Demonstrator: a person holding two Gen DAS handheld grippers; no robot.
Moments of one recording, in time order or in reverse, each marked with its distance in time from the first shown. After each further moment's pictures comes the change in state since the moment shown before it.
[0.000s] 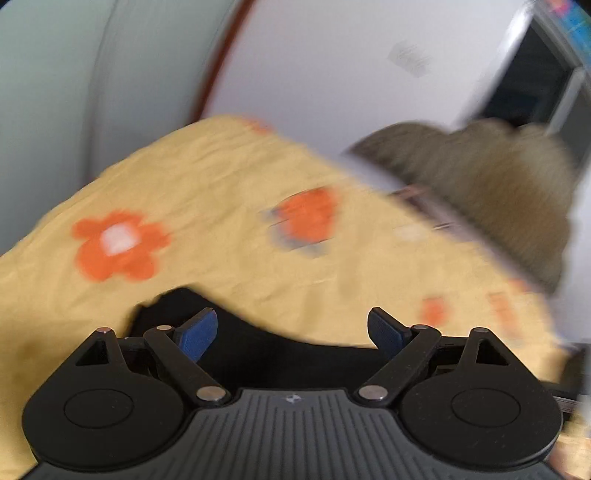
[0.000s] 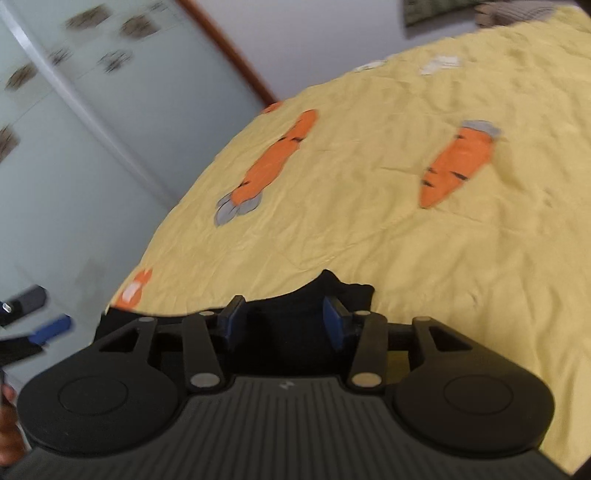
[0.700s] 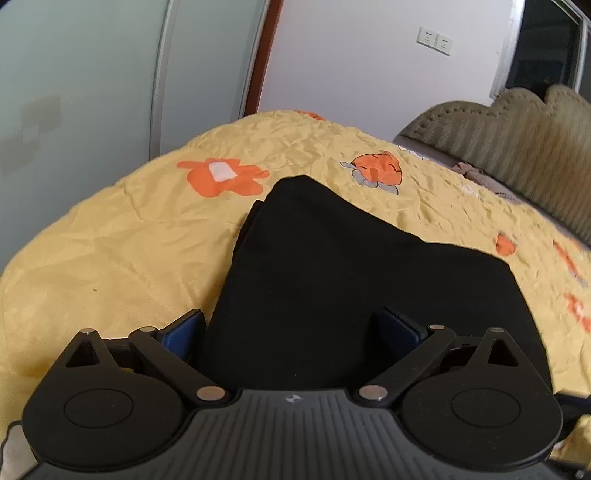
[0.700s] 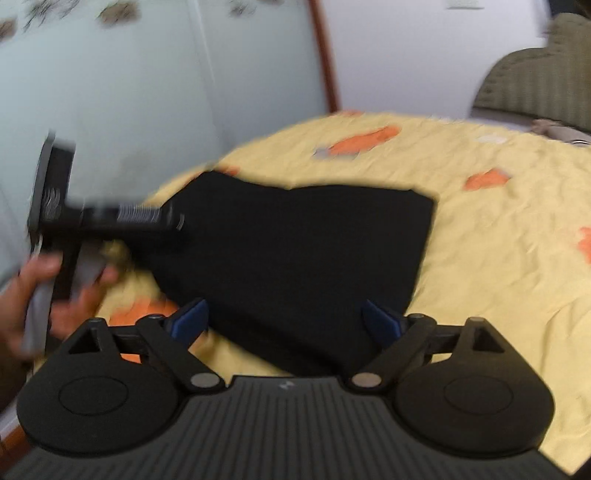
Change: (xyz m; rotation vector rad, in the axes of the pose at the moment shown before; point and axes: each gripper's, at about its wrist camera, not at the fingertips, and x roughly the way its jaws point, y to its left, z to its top) left arm -0.036 0.032 -0.090 0.118 -0.086 0.144; right arm -0.082 0.085 -0.151 -0.509 0.010 -0.068
